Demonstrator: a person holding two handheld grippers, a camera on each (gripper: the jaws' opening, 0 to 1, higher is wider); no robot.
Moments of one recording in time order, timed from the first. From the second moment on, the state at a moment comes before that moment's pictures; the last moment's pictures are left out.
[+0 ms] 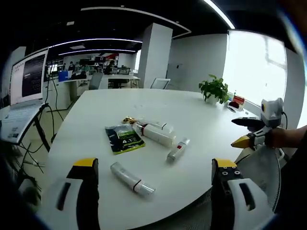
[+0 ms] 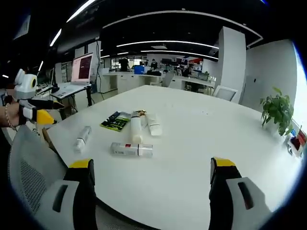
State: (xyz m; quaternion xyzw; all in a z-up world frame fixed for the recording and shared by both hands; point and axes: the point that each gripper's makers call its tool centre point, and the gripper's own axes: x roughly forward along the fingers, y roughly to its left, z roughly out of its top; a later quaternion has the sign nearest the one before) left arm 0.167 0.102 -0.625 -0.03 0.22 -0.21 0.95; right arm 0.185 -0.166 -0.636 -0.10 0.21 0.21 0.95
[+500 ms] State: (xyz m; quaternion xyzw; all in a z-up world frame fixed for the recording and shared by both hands) left arm 0.168 0.104 -0.627 -0.03 0.22 -0.21 0.95; right arm 0.186 -0.167 -0.637 -0.09 0.21 0.21 0.95
